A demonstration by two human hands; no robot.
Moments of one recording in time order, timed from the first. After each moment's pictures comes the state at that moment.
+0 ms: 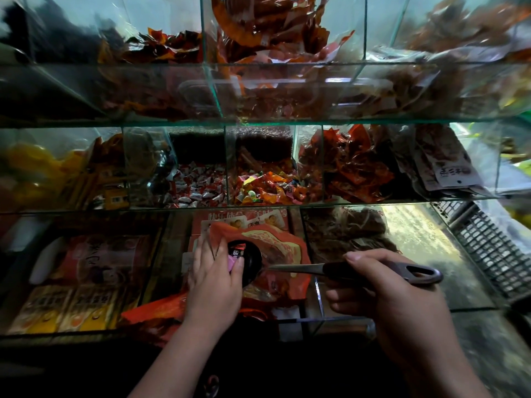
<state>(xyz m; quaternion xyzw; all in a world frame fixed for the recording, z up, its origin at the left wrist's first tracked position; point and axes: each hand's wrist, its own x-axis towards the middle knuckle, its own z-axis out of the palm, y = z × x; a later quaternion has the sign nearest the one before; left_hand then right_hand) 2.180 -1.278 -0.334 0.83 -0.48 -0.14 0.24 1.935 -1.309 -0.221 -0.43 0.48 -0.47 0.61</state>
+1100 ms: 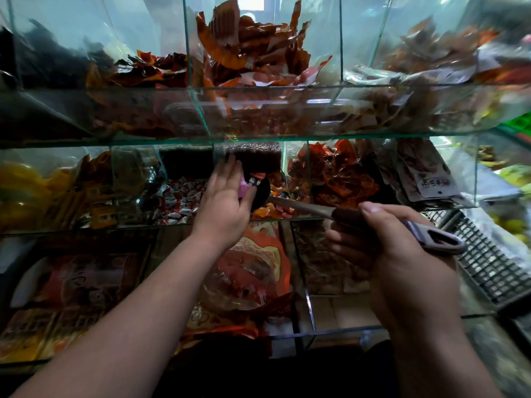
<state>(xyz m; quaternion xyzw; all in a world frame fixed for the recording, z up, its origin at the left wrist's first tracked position) 2.200 -1.395 -0.235 0.72 -0.62 -0.04 0.32 1.951 -1.339 -0.172 -0.41 0.40 -0.61 0.55</state>
